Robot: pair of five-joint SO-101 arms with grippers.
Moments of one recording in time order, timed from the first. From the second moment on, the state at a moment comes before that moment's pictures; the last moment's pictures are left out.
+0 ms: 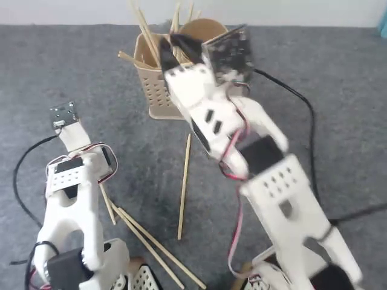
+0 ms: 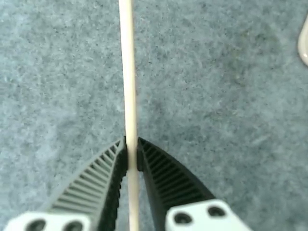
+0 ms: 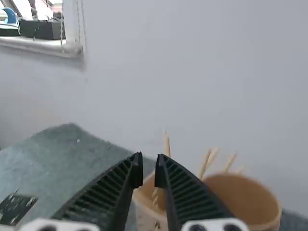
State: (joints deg) left arm -24.9 -20.7 60.0 36.6 9.0; right arm -35.7 -30.1 14.9 30.8 -4.1
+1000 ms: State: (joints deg) left arm -24.9 -20.7 60.0 36.6 9.0; right arm -41.1 -12.4 48.7 30.4 -27.9
